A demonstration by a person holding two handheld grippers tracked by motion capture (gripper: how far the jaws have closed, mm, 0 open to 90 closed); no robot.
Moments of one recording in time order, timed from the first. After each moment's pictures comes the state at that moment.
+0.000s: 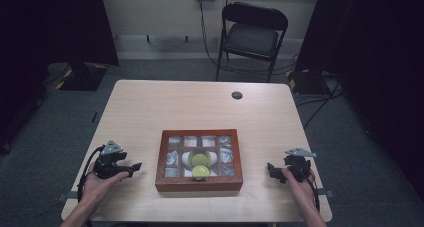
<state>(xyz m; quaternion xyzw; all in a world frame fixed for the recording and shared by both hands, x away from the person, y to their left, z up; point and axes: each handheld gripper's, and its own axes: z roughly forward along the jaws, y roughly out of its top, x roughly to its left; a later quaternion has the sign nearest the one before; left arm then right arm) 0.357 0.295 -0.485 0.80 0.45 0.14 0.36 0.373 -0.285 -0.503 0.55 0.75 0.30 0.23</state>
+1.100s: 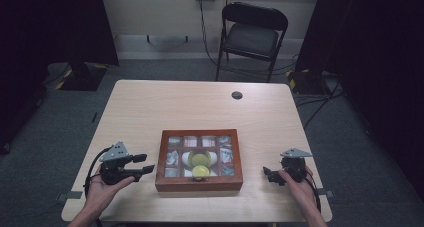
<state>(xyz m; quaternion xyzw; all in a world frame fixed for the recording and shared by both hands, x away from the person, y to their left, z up) 0.334 0.258 -0.446 0.81 0.33 0.10 0.47 0.372 -0.280 -0.503 0.48 0.79 0.32 0.20</state>
